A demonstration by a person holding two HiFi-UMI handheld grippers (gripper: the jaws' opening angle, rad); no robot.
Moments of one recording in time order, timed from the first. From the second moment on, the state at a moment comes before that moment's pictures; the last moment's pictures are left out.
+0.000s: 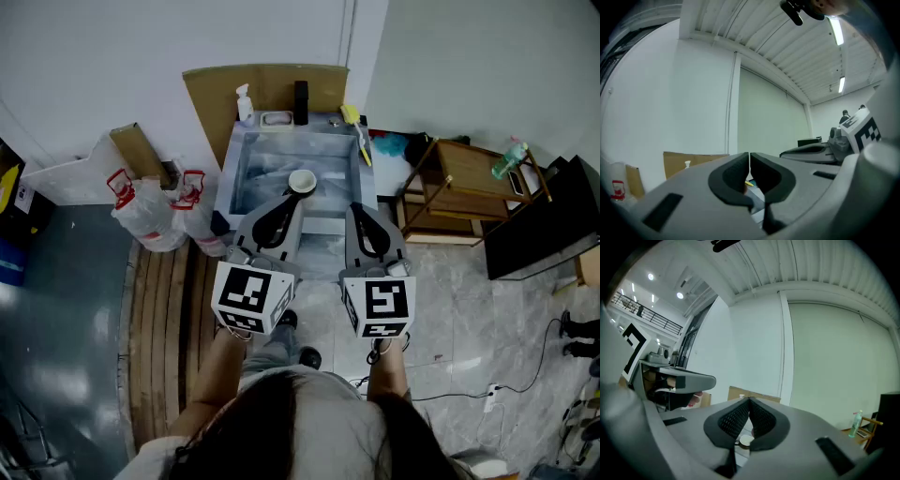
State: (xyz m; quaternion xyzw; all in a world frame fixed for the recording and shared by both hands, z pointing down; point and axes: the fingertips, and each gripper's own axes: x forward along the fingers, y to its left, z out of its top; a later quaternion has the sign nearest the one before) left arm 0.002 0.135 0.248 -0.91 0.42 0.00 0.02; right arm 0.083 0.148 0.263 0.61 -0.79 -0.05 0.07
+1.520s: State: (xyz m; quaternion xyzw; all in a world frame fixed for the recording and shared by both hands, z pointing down) left arm -0.013 -0.082 0.405 -0.91 0.39 -0.13 -0.11; right arm 0.127 -0.060 0.359 0.63 -0.76 0.08 0.13
